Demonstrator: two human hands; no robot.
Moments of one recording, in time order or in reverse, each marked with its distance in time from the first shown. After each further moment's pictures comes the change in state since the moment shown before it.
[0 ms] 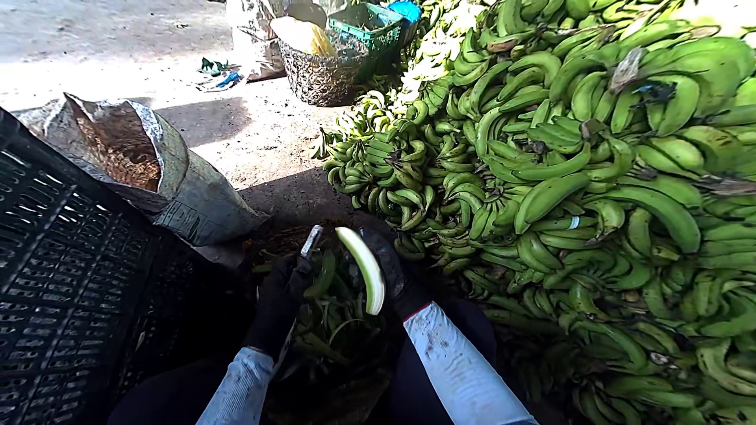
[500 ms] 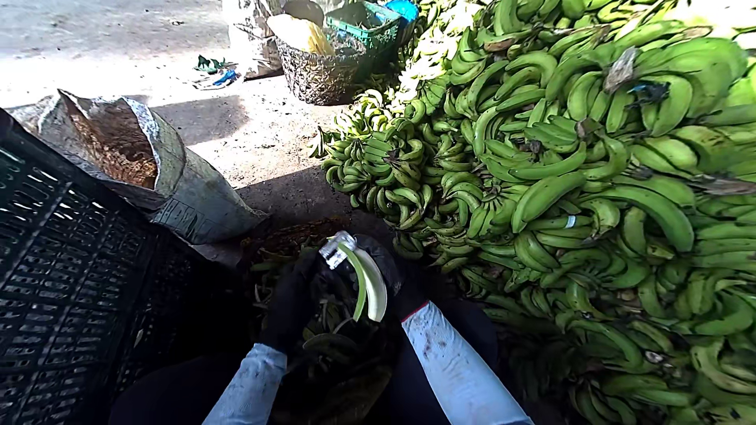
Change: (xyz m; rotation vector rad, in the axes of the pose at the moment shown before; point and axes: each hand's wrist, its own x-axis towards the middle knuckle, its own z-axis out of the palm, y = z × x) left_hand 0.001 -0.006 0.015 0.424 -0.047 0.226; right_hand 0.000 0.007 -0.007 -0.141 0.000 -0.040
